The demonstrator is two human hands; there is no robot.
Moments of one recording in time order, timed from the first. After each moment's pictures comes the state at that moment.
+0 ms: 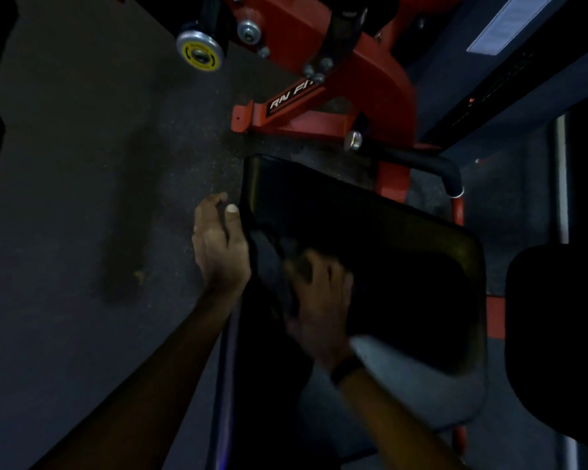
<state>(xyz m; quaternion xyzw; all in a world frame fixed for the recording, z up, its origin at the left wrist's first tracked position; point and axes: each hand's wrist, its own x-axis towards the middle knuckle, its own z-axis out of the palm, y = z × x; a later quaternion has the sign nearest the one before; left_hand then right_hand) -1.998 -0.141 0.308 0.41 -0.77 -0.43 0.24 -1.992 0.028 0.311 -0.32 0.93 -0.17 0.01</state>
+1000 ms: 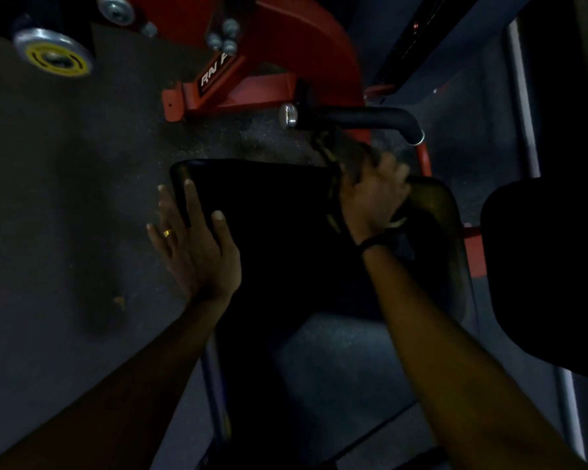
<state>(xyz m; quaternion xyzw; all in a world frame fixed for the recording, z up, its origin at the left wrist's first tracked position) -2.031 -0.124 0.285 0.32 -0.92 -0.19 0.08 -2.170 0.078 0.252 0.05 0.99 -0.07 -0.10</state>
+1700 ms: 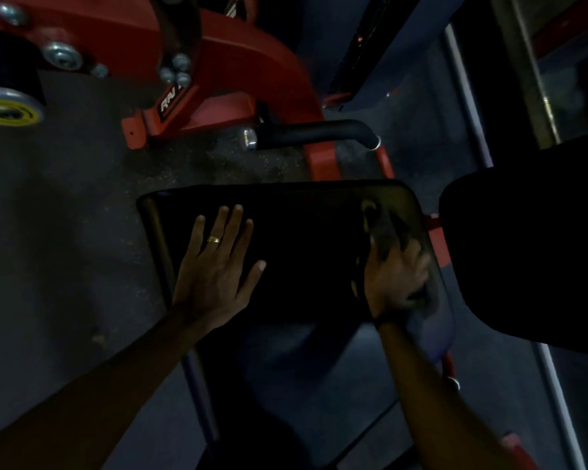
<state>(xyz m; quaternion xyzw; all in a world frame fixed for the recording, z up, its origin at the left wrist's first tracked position) -2.048 -0.123 0.302 -0.14 -0.99 -0.06 -0.04 -2.061 0.174 0.247 0.24 0.97 -0.01 -0.01</state>
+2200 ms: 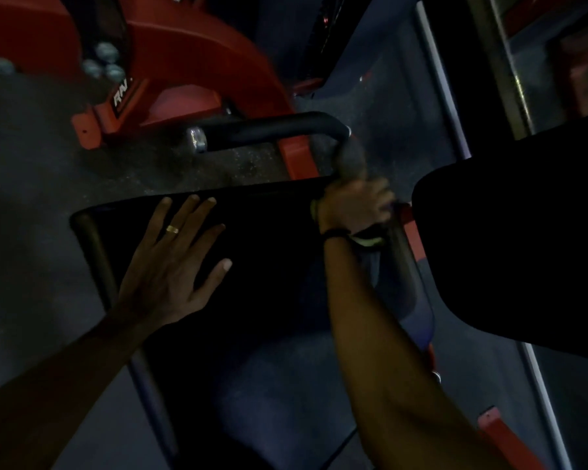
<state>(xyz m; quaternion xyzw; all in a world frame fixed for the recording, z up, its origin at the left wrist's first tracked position) -2.088 -0.128 0.298 -0.22 -0.97 -0.10 0.00 -2.191 0.125 0.250 0.39 0.92 -0.06 0.02</state>
